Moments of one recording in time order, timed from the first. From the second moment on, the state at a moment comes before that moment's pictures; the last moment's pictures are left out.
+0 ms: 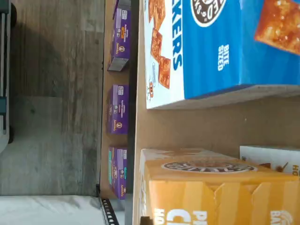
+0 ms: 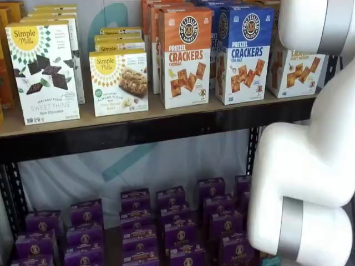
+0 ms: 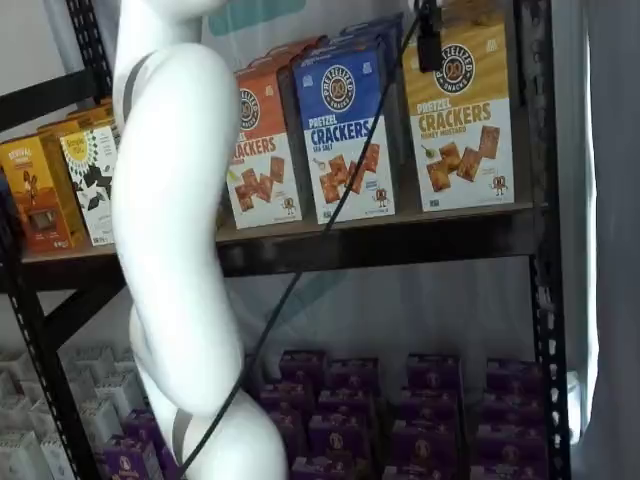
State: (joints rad) arm -0.63 -0.08 -1.88 0.19 1.78 -2.14
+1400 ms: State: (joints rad) arm -0.72 -0.31 -1.76 0.19 1.99 -2.20
